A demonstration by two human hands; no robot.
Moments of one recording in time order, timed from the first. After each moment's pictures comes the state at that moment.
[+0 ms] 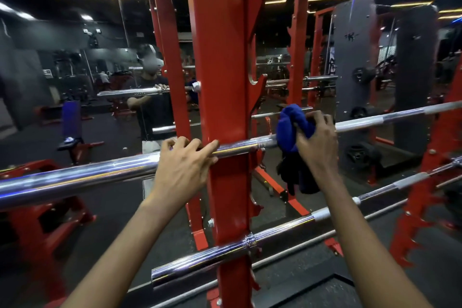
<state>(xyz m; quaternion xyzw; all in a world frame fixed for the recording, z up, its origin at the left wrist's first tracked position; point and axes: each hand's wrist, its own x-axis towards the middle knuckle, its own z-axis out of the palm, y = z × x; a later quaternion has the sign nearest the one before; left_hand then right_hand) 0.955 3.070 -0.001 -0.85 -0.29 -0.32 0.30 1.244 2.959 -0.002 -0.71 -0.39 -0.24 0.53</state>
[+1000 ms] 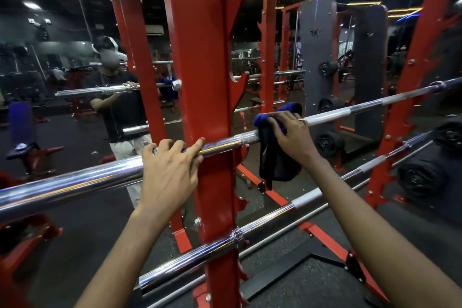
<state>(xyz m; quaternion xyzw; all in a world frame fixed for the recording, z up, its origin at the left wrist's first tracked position) 0.957 3.060 -0.003 -0.85 -0.32 -0.35 0.25 1.276 2.969 -0.009 -0.69 -0.53 -0.28 0.41</state>
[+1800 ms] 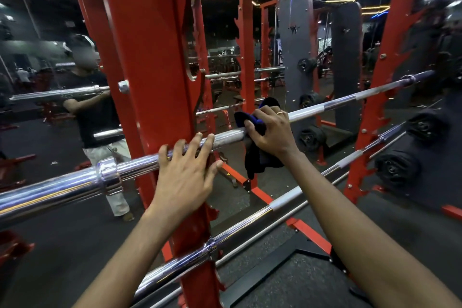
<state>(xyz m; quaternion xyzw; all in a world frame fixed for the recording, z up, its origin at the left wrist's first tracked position) 1.054 3.035 -0.019 -0.89 -0.29 -0.29 0.17 1.321 2.971 -0.008 -0.68 -0.52 -0.38 0.36</state>
